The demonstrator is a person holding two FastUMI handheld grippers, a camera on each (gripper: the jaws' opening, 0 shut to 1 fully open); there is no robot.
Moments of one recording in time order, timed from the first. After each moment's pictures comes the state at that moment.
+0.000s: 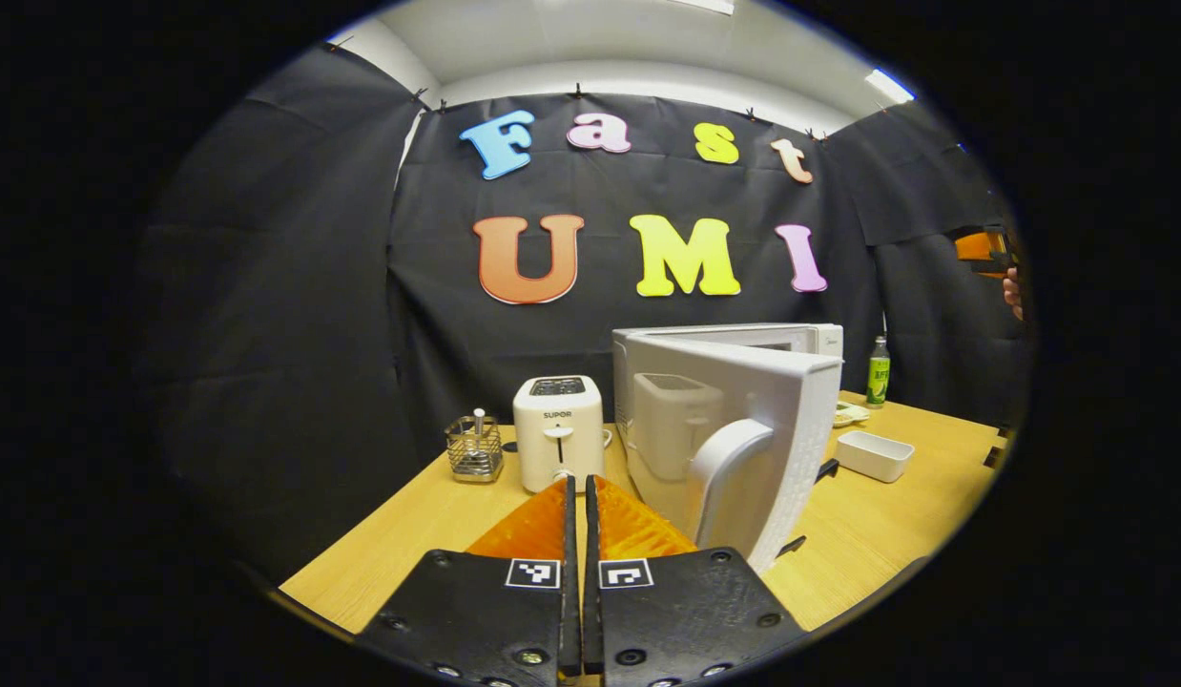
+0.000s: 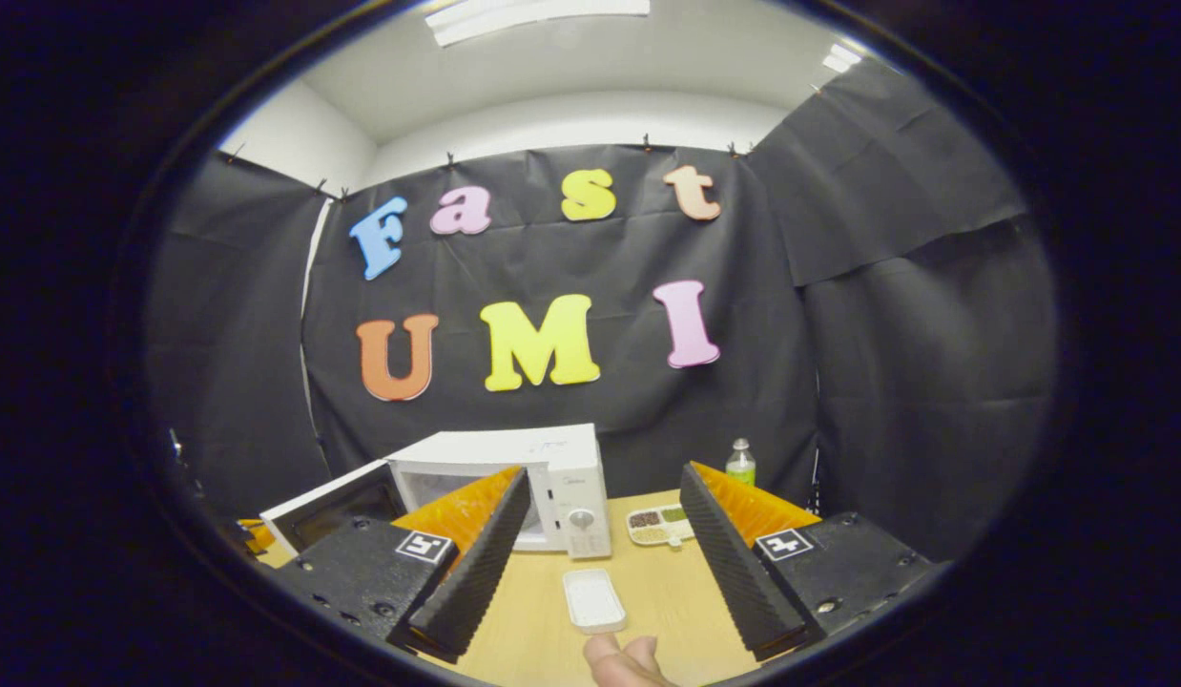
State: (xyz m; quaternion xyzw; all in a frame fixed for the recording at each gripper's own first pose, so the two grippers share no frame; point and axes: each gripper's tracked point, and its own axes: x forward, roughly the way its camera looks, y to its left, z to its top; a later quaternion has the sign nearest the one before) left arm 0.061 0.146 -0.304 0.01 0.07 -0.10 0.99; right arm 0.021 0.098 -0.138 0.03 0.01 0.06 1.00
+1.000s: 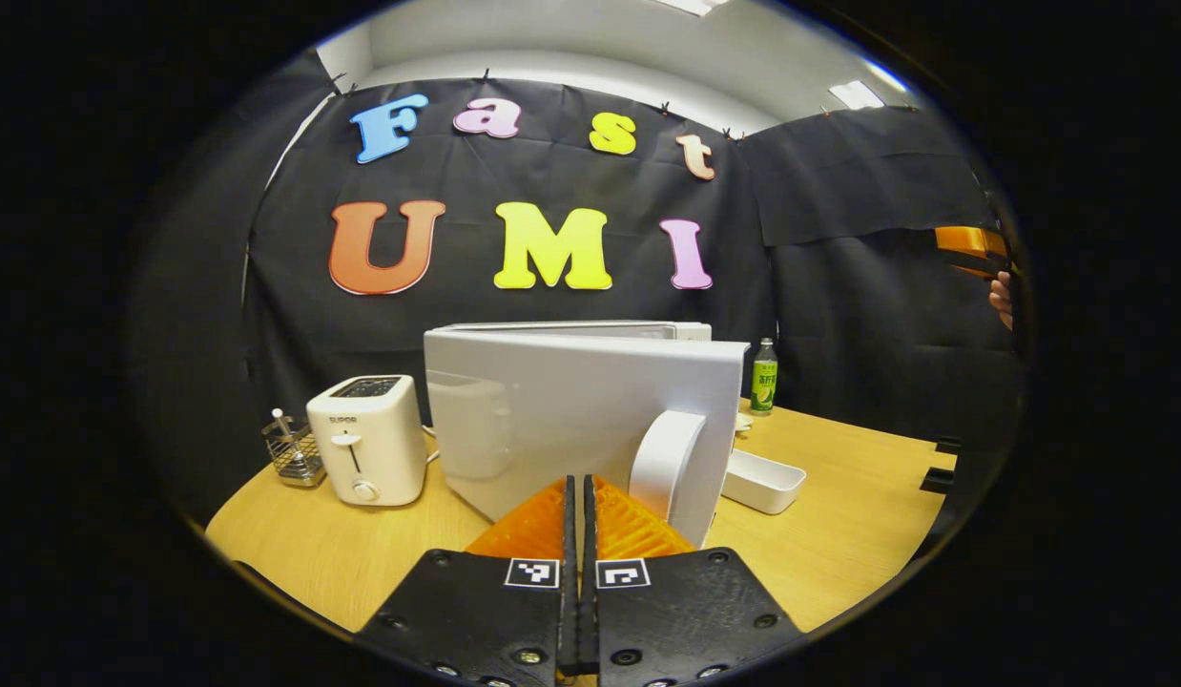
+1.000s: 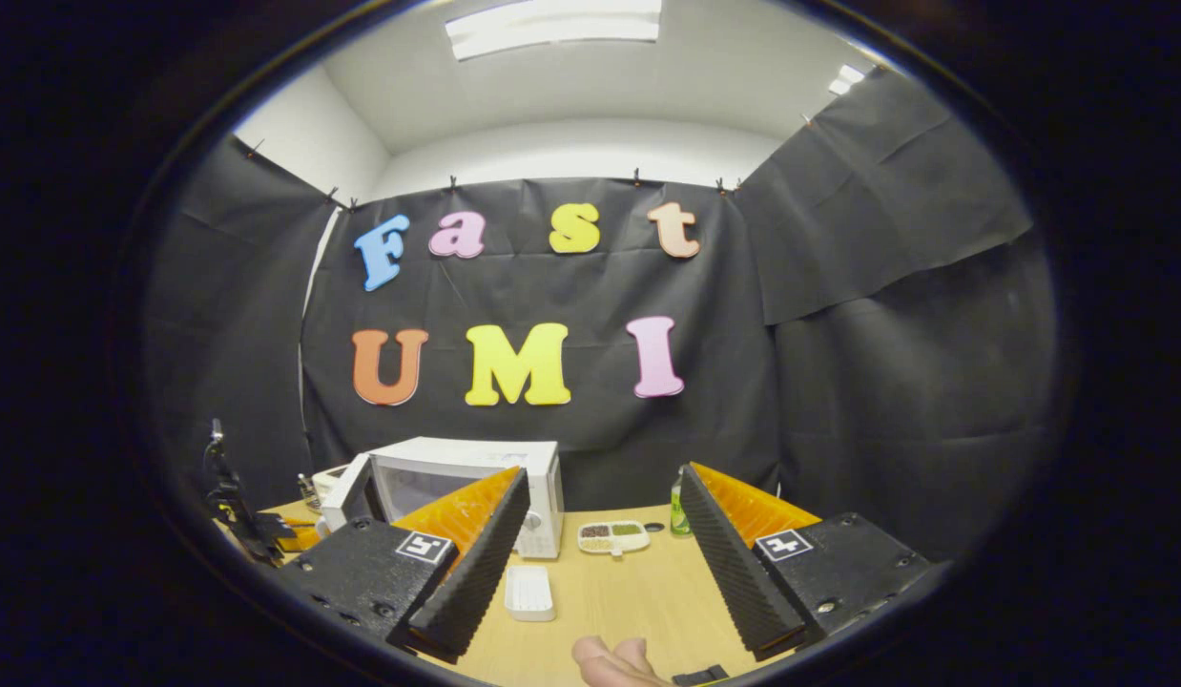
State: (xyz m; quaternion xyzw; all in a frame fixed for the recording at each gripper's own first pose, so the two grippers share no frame) left arm 0.084 -0.037 -0.301 -0.02 0.08 -0.27 0.96; right arm -0.039 0.033 -0.120 -0.01 -0.02 0.06 1.00
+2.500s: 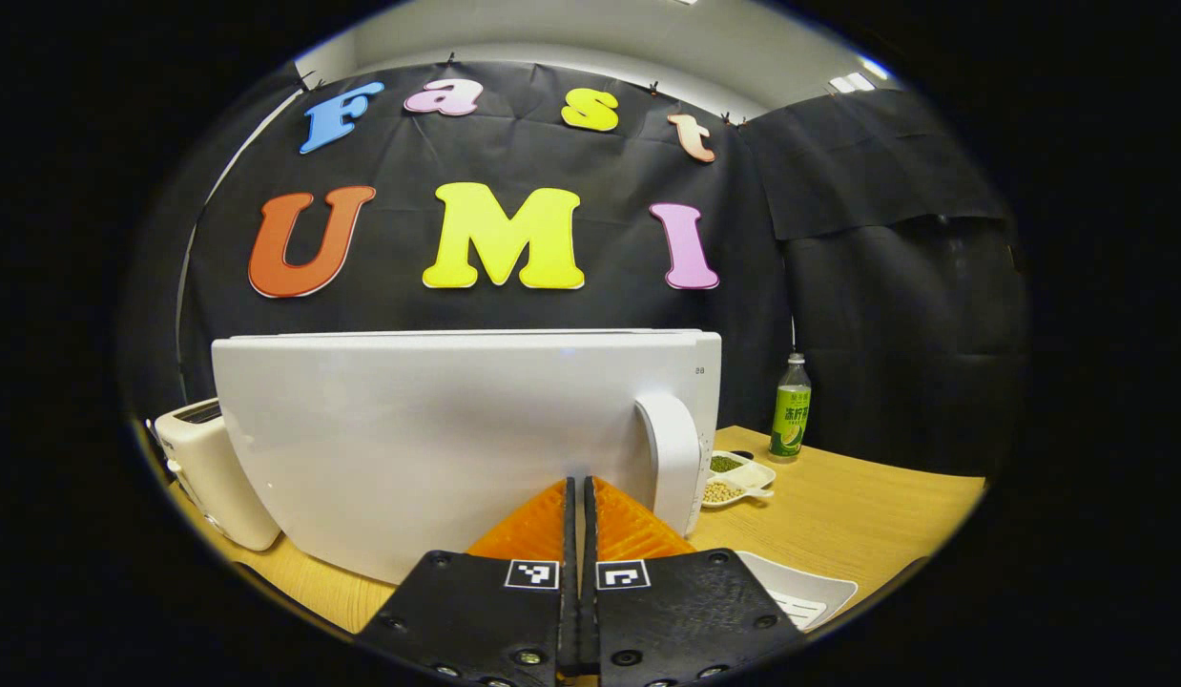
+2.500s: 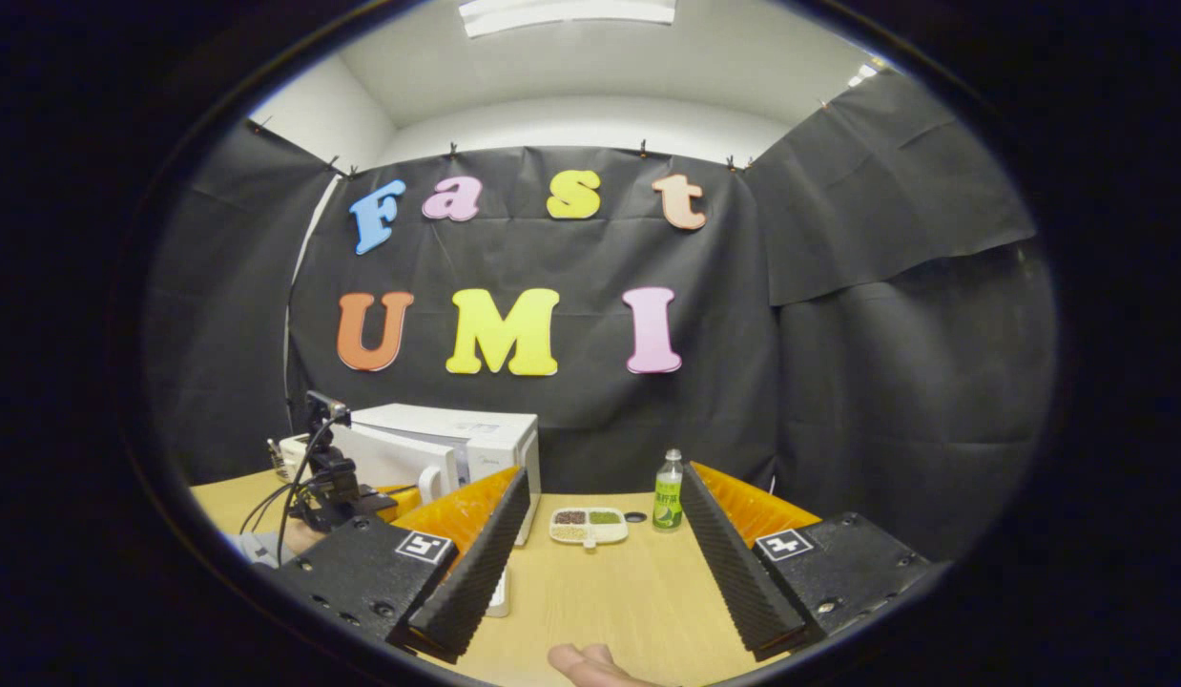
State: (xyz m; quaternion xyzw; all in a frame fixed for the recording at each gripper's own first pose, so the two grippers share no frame) left arm 0.258 -0.223 -0.311 -0.02 0.06 -0.25 0.97; right arm 0.035 -0.005 -0.159 -0.05 0.01 0.06 1.00
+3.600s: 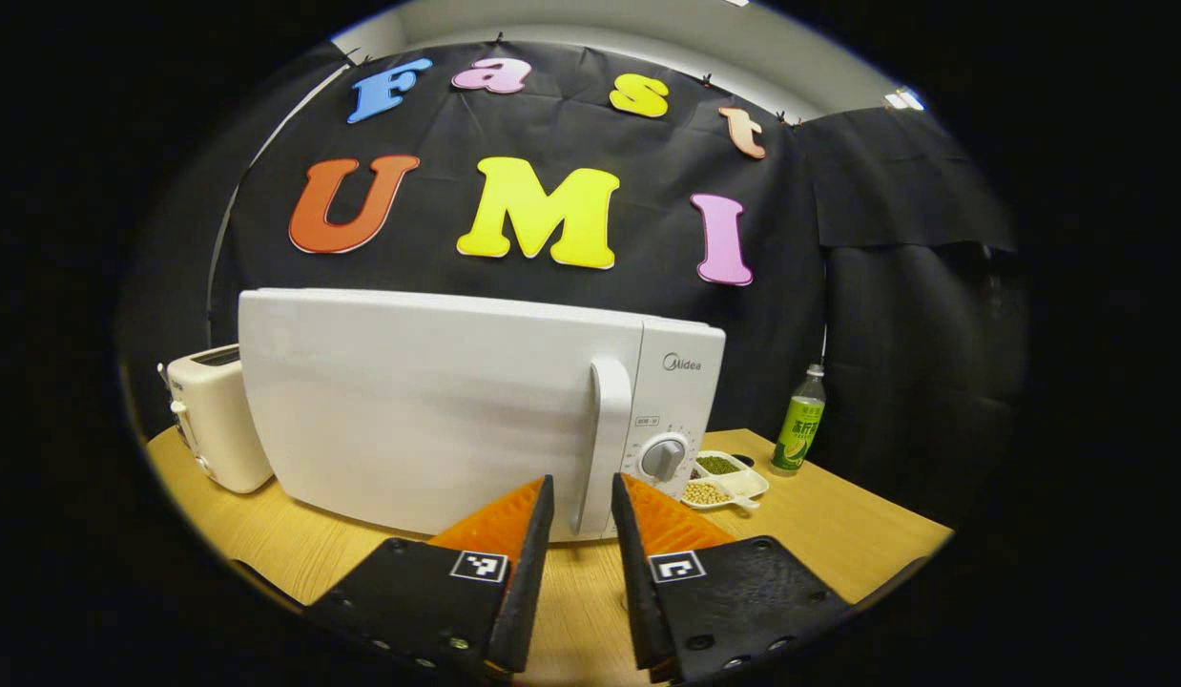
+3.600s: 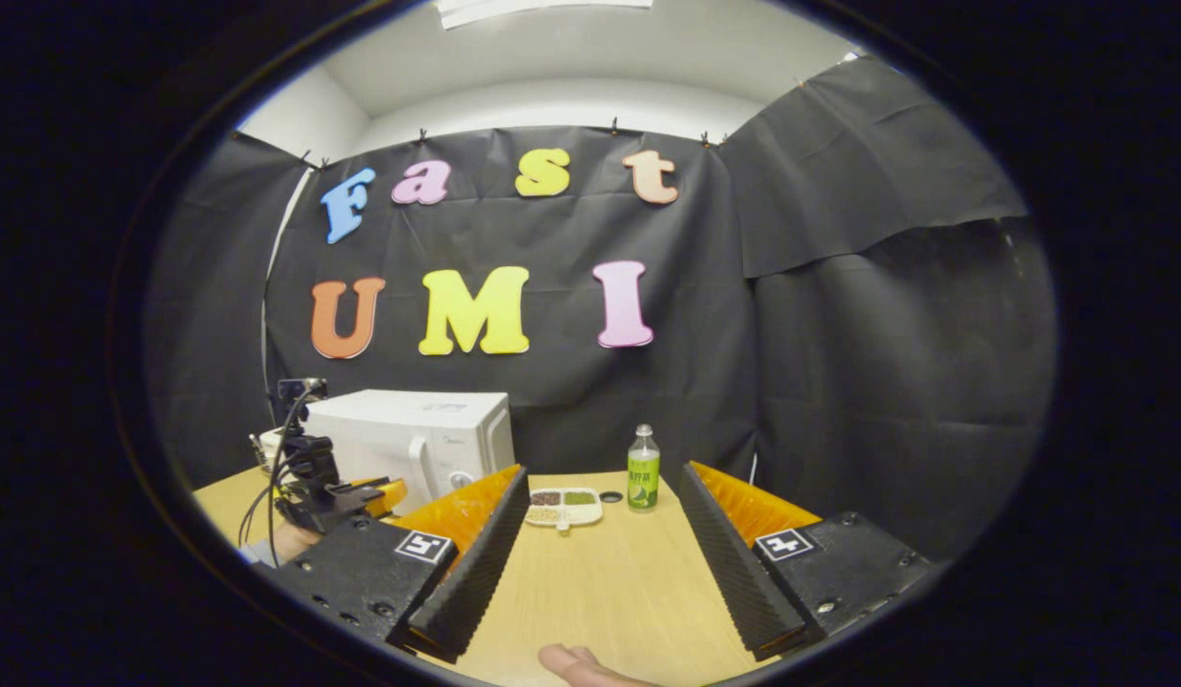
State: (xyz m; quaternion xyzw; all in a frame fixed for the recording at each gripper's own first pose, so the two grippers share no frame) left arm 0.206 -0.230 -0.299 -0.06 0.09 -0.18 0.98; right arm 0.031 -0.038 -0.172 -0.03 0.05 0.03 1.00
